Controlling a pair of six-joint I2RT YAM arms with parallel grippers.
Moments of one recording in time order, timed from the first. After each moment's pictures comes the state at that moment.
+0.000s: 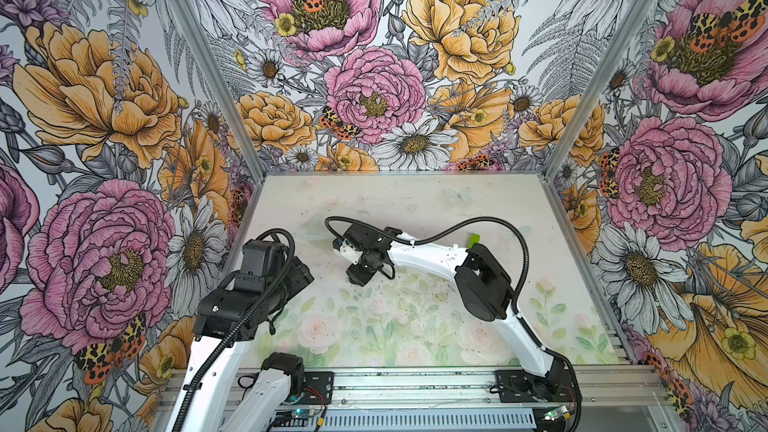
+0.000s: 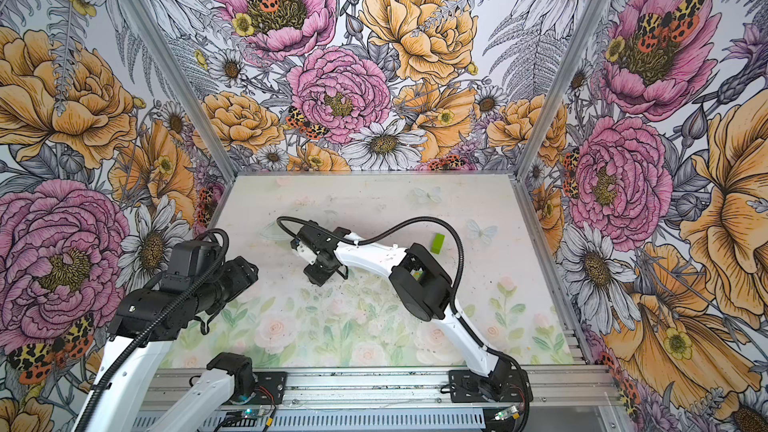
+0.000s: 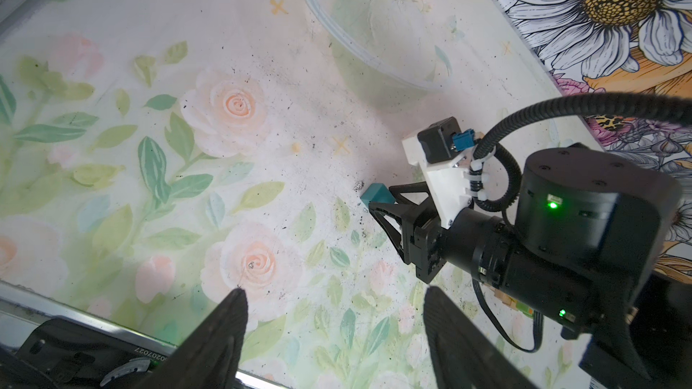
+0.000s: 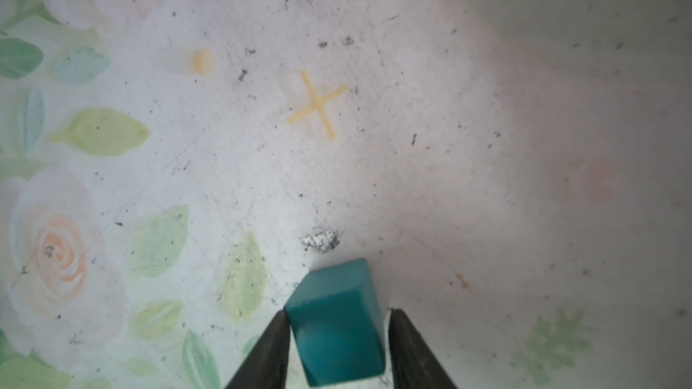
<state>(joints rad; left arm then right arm) -0.19 0.73 1.05 -1.23 -0.10 -0.83 0.95 2.34 1.95 -0.77 -0.19 0.00</state>
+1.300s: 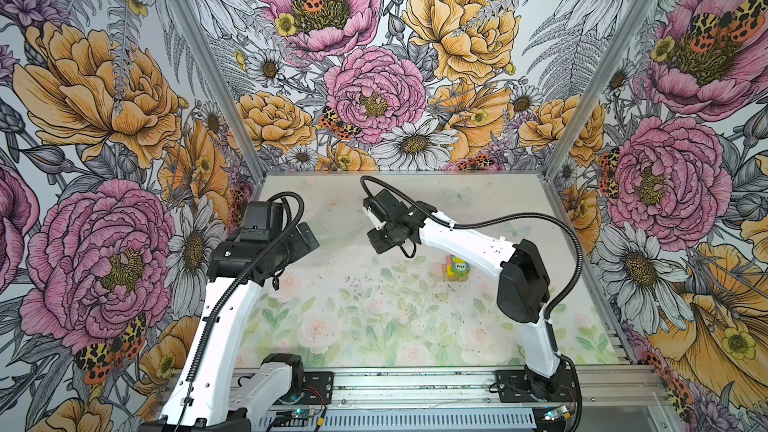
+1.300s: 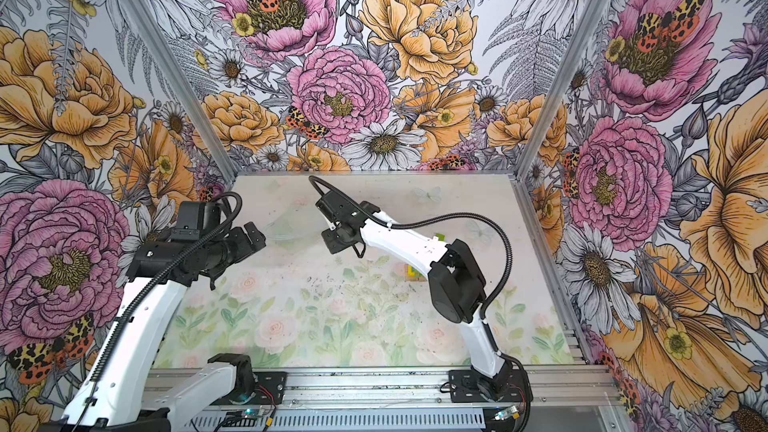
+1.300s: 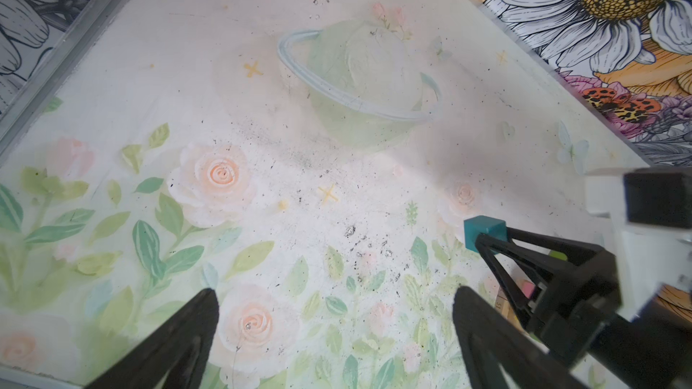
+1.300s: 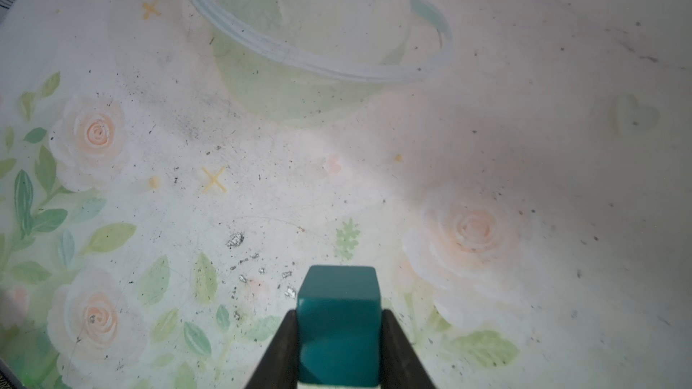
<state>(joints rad) -0.08 1.05 1.24 -1.11 -0.03 -0.61 0.84 2.03 1.87 -0.87 0.03 0.26</state>
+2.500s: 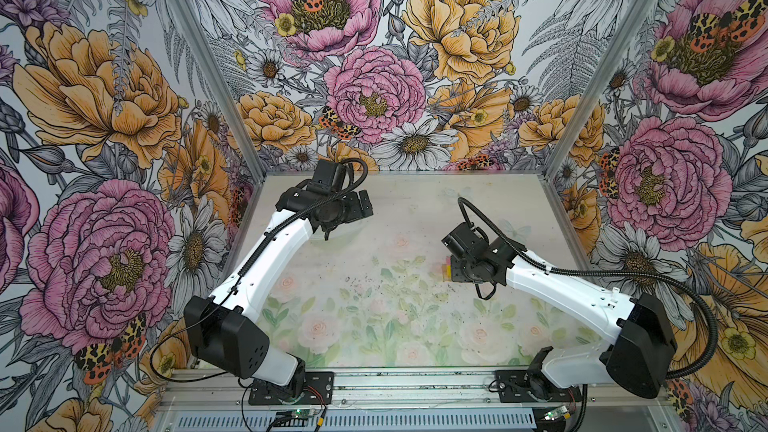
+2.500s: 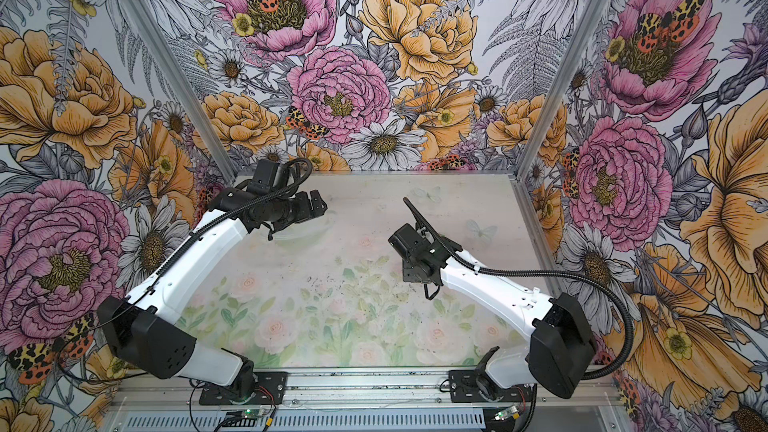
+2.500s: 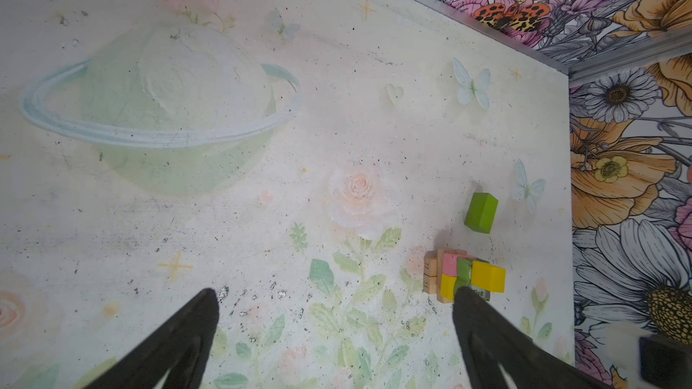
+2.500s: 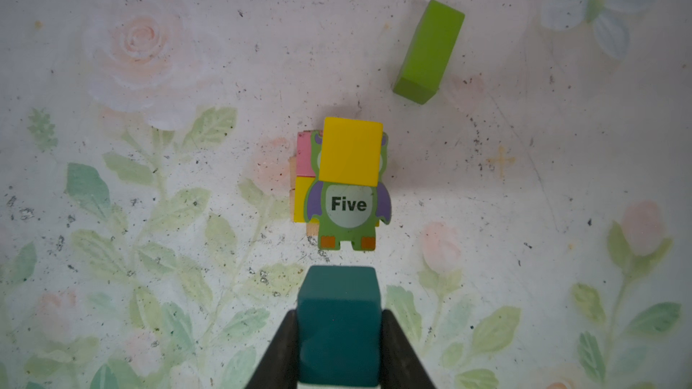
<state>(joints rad) -0.38 1.48 1.51 -0.91 0.05 -0.60 0.72 1.38 1.06 -0.92 0.28 0.68</state>
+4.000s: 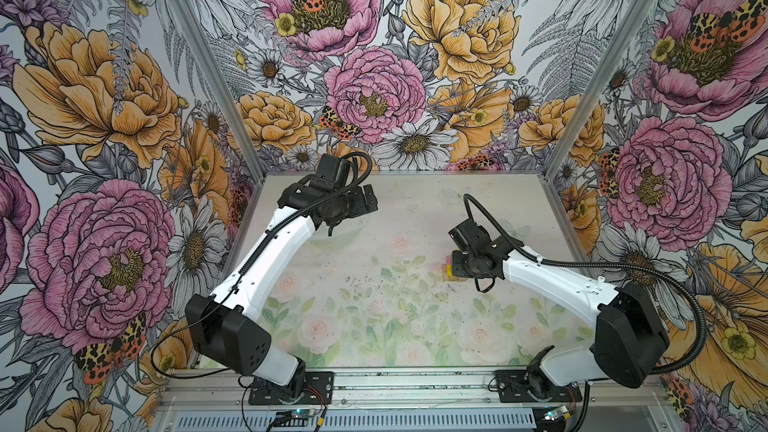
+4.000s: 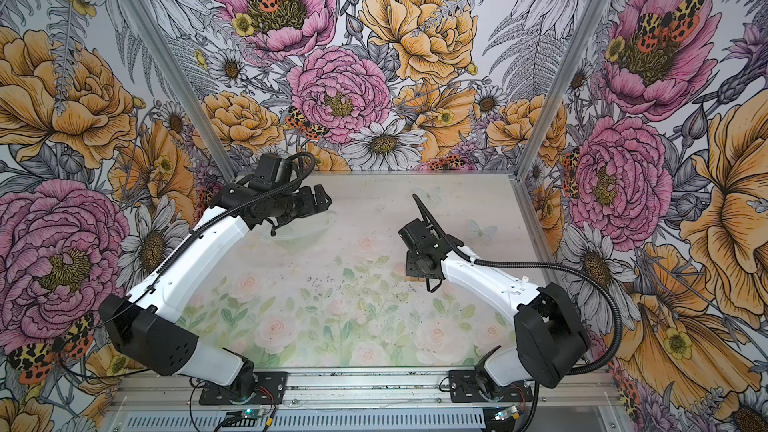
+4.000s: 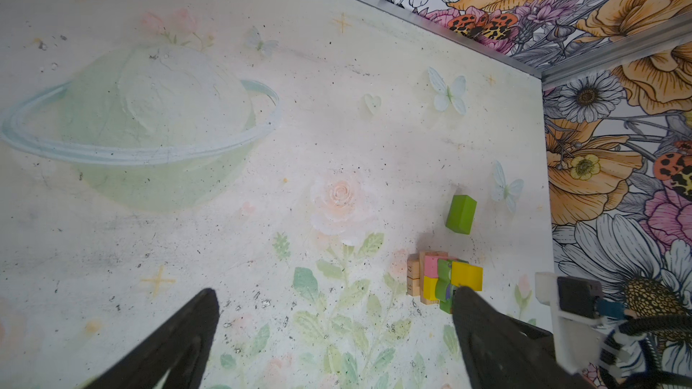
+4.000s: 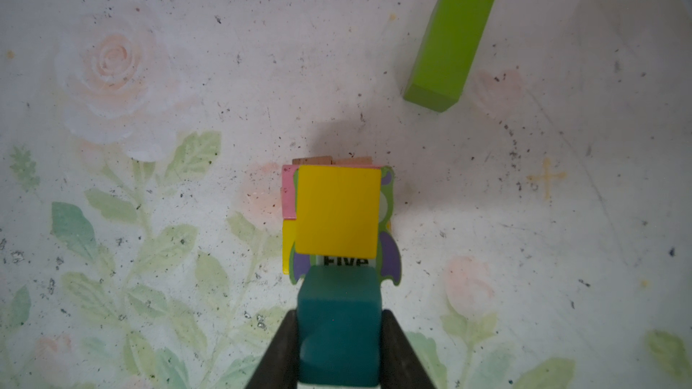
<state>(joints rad) -0.40 1.50 1.58 -0.91 0.05 -0.60 0.60 1.44 1.01 -0.77 0.17 0.63</state>
